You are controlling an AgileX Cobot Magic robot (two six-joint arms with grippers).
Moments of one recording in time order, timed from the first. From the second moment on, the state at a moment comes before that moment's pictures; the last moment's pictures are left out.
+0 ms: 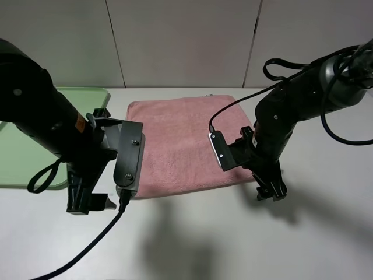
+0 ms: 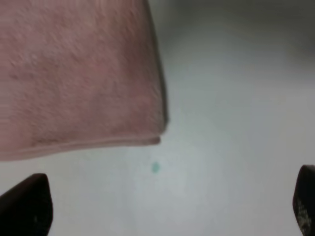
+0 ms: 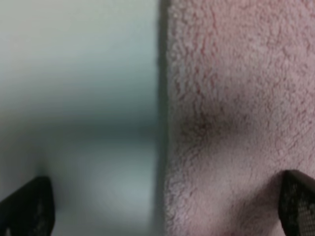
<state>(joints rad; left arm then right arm) -0.73 1.49 -0.78 0.08 0.56 0.87 0.54 1.94 -0.91 -0.26 0.51 -1.08</state>
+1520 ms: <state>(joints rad) -0.73 1.85 -0.78 0.00 0.17 0.88 0.53 1.94 -0.91 -0.18 0.50 -1.09</state>
